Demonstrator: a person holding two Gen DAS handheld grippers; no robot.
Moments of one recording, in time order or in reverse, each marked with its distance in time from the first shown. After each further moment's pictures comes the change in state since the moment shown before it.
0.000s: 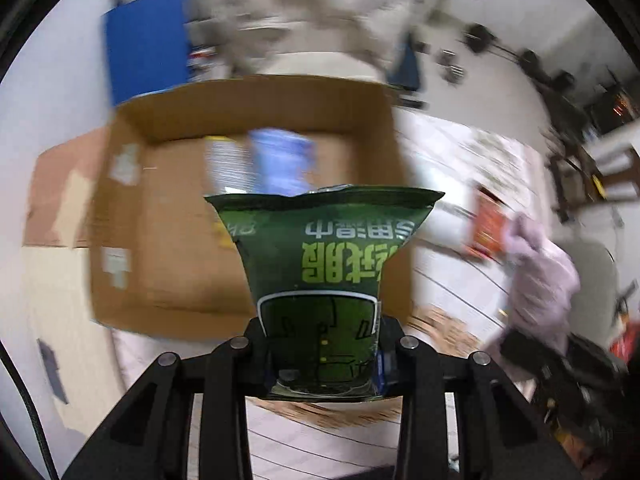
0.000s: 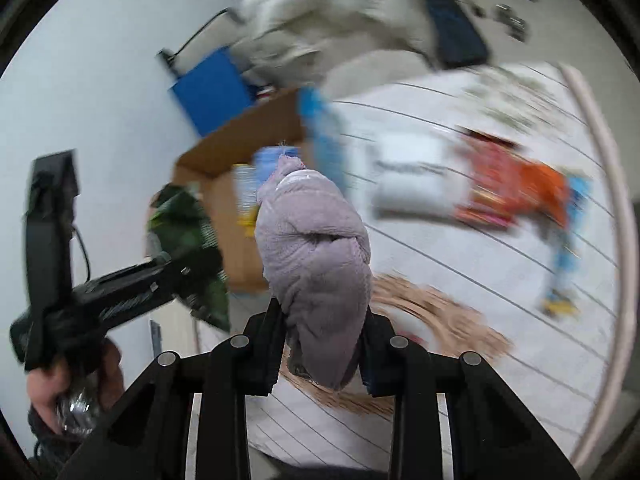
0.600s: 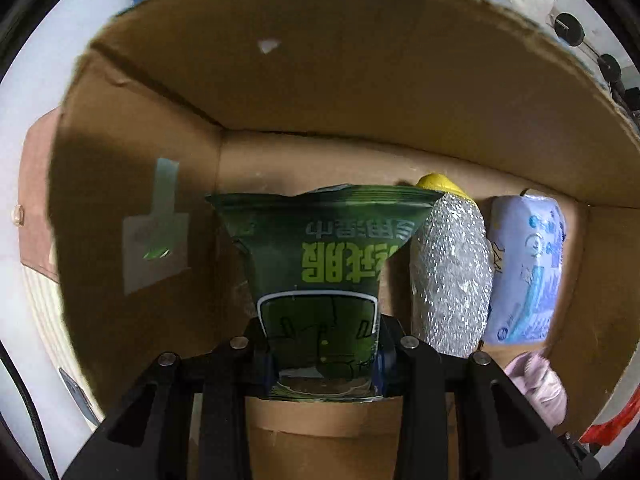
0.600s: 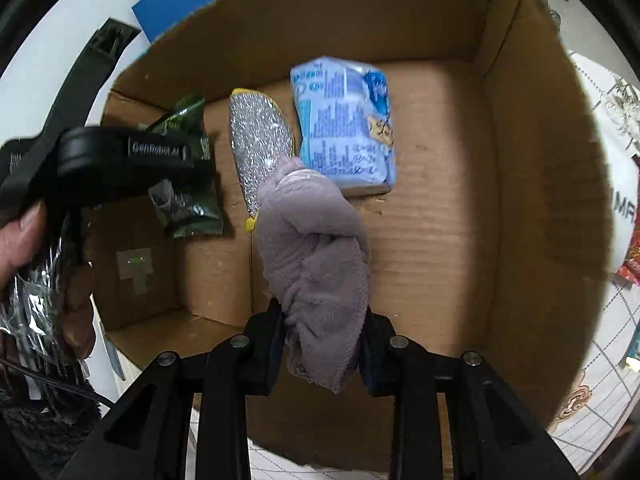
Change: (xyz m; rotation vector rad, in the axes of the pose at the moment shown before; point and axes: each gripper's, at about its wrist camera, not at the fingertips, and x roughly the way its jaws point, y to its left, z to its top) left arm 0.144 0.130 0.087 -0.100 0.233 0.112; right arm 0.224 0.107 0.041 -0.029 0.215 -0.187
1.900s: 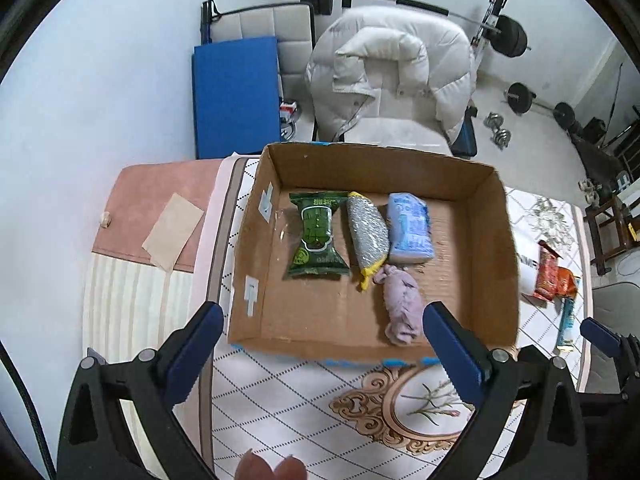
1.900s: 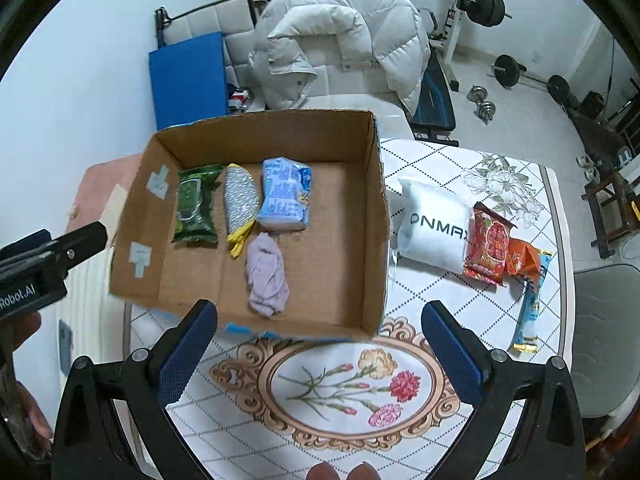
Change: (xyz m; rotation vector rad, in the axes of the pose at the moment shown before) left arm -0.188 -0.001 -0.167 0.021 -0.491 -0.006; right arm -0.175 0.003 -0.108 -0.101 -0.344 -0.245
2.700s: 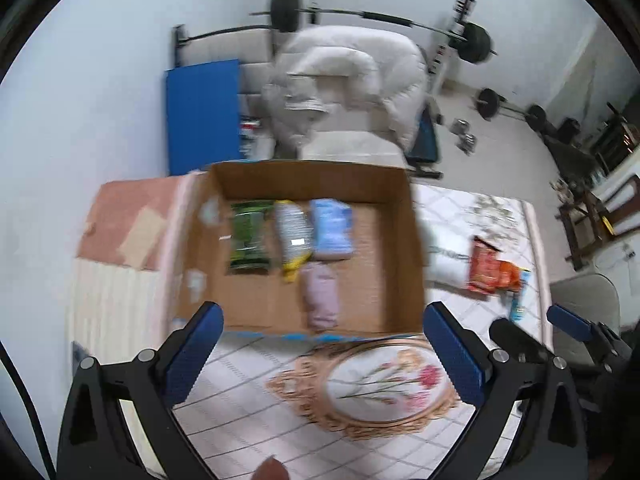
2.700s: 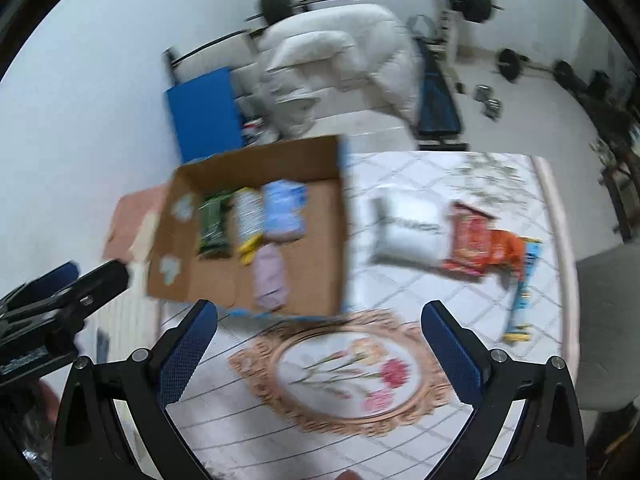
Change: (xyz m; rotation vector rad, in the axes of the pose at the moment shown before) left arm -0.049 -0.104 -0.003 0.050 -0.026 -0.098; right arm -0.059 -0.089 -0.017 0.111 -0.066 0.110
